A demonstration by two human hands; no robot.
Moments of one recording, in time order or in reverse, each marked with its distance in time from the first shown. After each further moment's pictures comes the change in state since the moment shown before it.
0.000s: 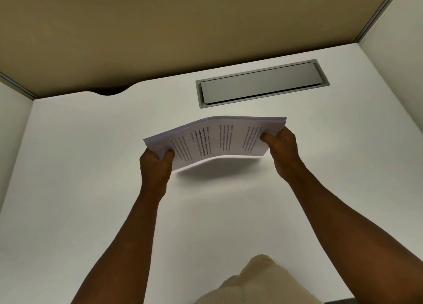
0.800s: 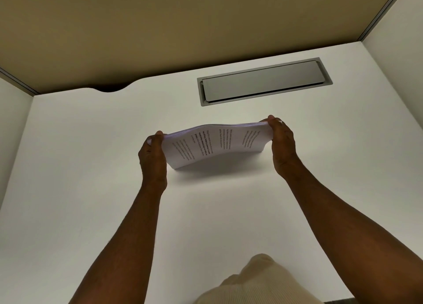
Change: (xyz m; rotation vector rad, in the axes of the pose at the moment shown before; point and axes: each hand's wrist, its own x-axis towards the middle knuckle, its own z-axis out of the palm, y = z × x) left_hand 0.010 0.013 0.007 -0.226 0.131 -0.121; right_hand 0.005 -0.007 0.015 0.055 0.101 -0.002
